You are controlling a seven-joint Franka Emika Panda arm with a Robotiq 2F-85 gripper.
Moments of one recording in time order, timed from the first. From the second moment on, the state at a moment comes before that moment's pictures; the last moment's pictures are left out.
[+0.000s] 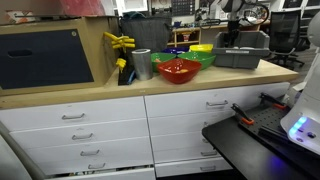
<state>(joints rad) -0.34 0.38 -0.11 -1.85 0.04 2.32 -0.65</state>
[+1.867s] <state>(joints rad) -0.34 0.35 -0.07 -1.72 0.10 2.03 -0.68</state>
